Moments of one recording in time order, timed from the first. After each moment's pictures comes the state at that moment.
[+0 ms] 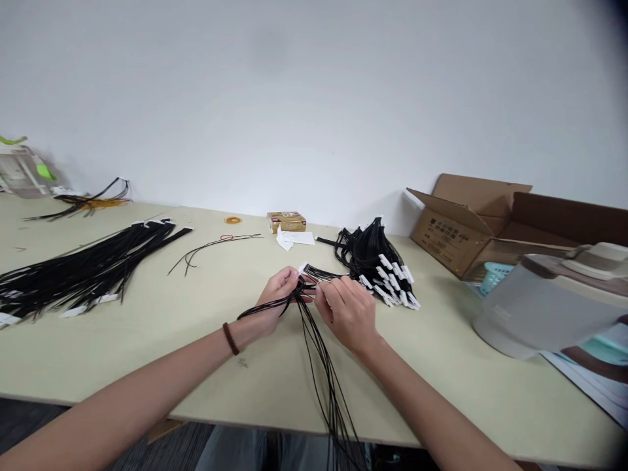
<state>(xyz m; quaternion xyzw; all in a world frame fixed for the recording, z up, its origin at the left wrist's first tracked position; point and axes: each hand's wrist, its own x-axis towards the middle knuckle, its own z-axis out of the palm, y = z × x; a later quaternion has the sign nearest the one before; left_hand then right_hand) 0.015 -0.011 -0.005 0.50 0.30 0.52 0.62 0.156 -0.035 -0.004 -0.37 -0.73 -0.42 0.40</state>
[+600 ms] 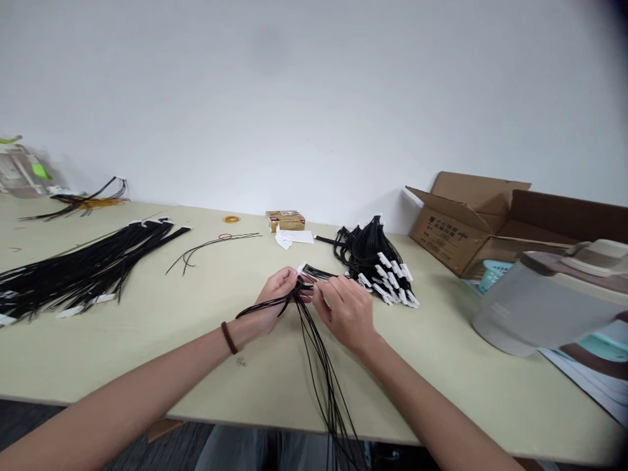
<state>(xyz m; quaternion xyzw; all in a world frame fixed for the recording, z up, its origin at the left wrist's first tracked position) 0.013 -0.007 -0.013 0.52 0.29 0.53 0.60 0.156 -0.036 -0.004 -0.37 -0.74 -0.39 0.41</state>
